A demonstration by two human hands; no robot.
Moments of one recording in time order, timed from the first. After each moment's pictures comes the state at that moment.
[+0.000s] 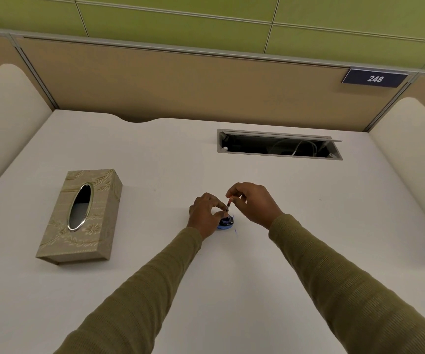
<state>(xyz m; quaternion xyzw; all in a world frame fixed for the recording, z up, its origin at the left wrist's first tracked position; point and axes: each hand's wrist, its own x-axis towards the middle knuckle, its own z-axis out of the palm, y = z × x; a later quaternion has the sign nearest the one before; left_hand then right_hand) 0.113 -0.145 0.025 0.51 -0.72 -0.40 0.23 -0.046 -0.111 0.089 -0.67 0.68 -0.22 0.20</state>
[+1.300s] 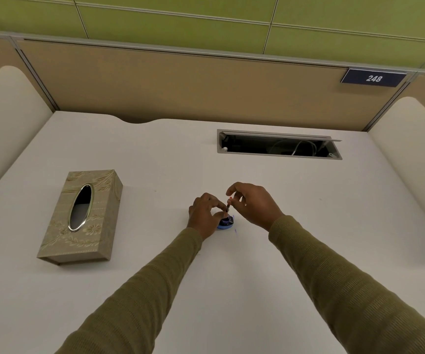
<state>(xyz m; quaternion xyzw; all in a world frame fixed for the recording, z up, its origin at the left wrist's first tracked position) 0.114 -0.142 0.026 0.51 -0.72 -0.39 0.25 -0.043 -0.104 0.094 -0.69 0.68 -0.20 0.18</state>
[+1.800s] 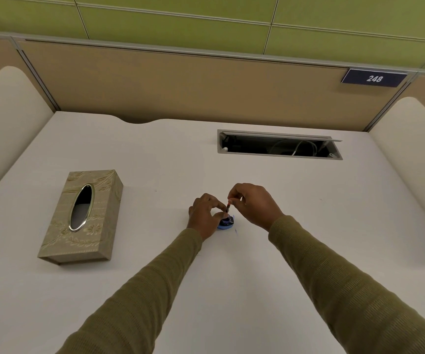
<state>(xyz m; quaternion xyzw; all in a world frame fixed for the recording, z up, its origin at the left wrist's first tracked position) 0.115 -0.141 0.026 0.51 -0.72 -0.39 0.25 -0.043 -0.106 0.092 -0.68 0.68 -0.20 0.18</state>
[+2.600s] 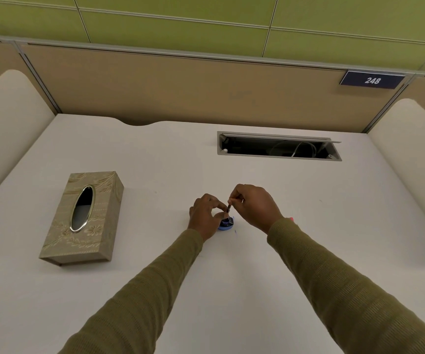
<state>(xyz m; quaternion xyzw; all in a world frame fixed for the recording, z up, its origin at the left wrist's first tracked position) 0.114 -0.140 0.029 0.51 -0.73 -0.38 0.25 -0.038 -0.101 0.096 -0.66 0.71 -0.20 0.16</state>
